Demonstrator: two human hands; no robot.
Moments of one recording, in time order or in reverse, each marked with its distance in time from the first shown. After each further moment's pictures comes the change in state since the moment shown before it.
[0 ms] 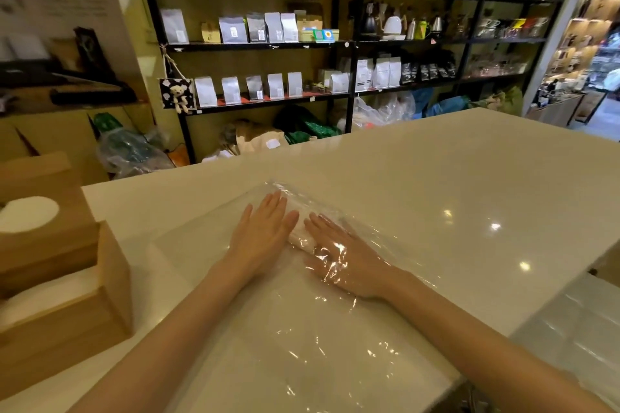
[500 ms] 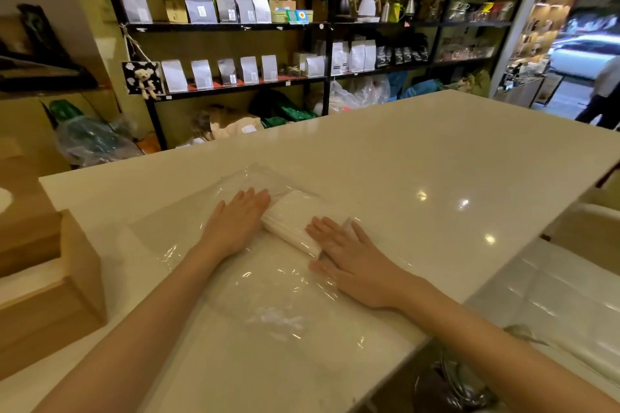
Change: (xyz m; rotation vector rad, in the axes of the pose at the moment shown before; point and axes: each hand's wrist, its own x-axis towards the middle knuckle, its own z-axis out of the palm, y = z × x) left_hand 0.013 -0.024 0.020 -0.085 -0.033 -0.031; right_hand -0.057 0.001 0.004 -0.006 0.026 0.059
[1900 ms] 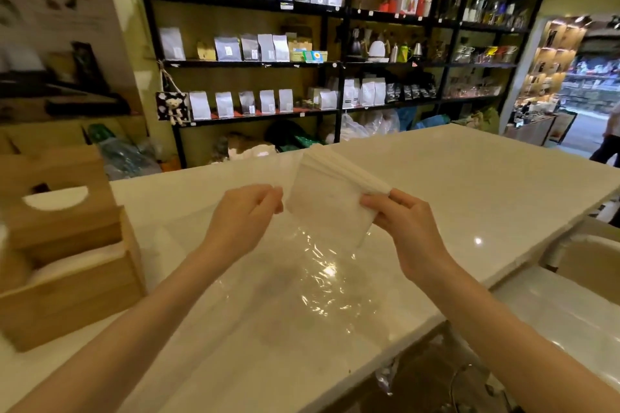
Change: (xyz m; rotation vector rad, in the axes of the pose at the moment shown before) left_hand -0.093 0.069 -0.081 -0.425 0.435 0.158; right_hand -0.042 -0.046 -0.084 1.234 0.692 0.091
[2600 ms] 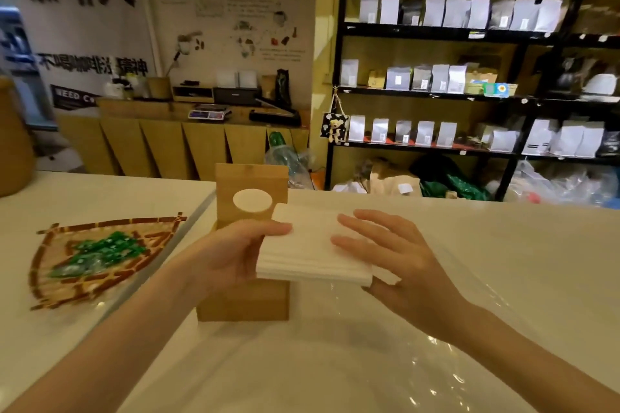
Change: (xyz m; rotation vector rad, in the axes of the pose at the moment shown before) left_hand -0.048 -0.047 -0.165 -0.861 -0.012 -0.880; right_hand 0.049 0.039 0.157 -0.684 -0.751 -1.065
